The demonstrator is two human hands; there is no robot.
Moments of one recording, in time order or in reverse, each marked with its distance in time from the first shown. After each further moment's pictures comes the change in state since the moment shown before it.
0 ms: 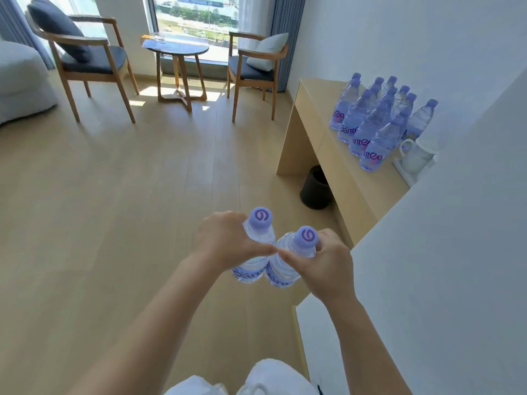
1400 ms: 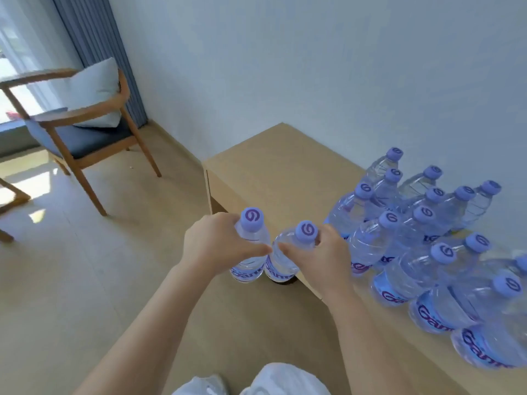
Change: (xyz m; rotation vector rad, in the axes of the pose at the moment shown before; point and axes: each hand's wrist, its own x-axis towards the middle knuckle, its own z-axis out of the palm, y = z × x) left_hand 0.863 0.084 -0.005 -0.004 -0.295 0.424; right_hand 0.742 0.146 0.169 -0.020 0.491 0.617
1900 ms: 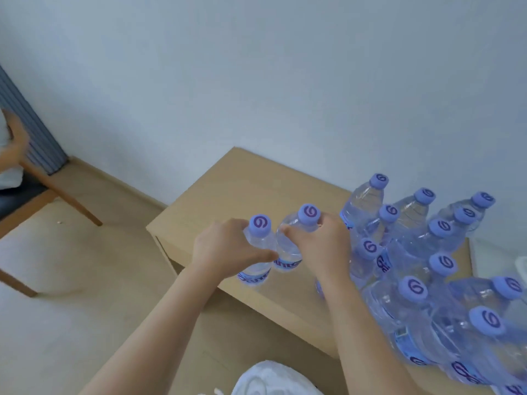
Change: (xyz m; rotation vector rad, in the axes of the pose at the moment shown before) left_hand 0.193 0.053 0.027 0.014 -0.244 0.259; right_hand 0.166 -0.011 0.023 0.021 0.297 0.244
